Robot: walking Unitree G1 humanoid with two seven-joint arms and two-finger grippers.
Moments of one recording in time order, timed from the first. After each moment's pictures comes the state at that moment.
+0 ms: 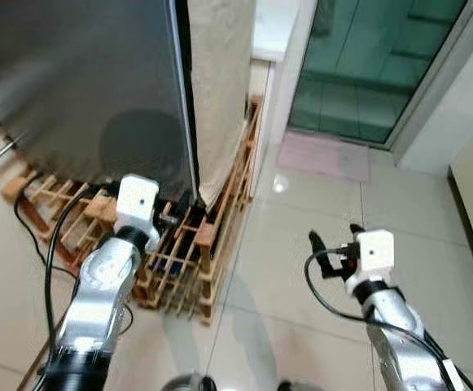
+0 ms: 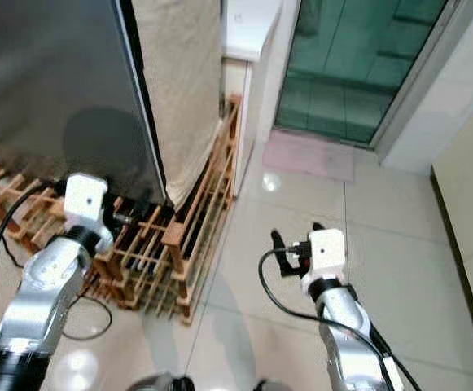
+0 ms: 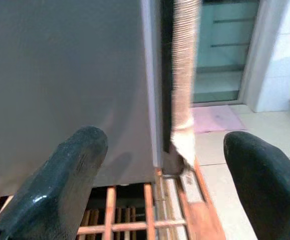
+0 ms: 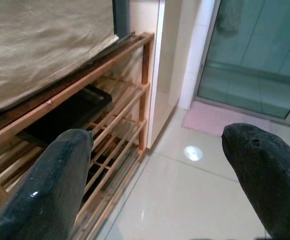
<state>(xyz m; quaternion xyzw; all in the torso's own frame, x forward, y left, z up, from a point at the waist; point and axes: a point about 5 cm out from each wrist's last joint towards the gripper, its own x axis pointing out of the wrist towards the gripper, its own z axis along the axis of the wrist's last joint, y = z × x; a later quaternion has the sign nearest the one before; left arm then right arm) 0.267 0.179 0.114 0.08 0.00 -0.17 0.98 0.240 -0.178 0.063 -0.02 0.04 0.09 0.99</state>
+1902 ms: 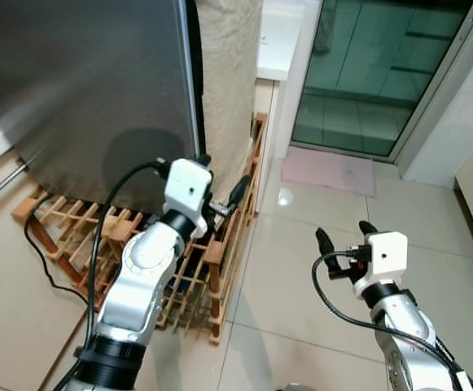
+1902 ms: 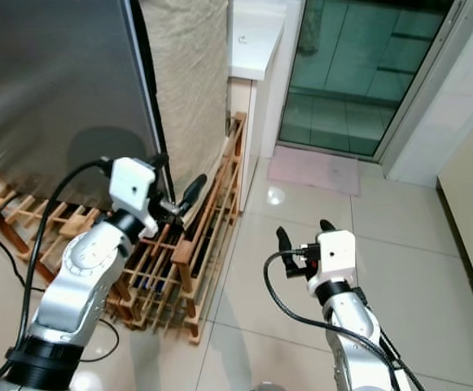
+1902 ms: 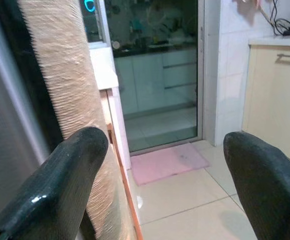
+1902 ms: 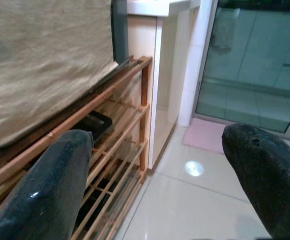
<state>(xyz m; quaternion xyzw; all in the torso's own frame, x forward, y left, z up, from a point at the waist) 0.298 0.099 0.156 0.07 -0.07 -0.26 0.96 0.241 -0.180 0.065 -0.02 0.03 0.08 1.00</state>
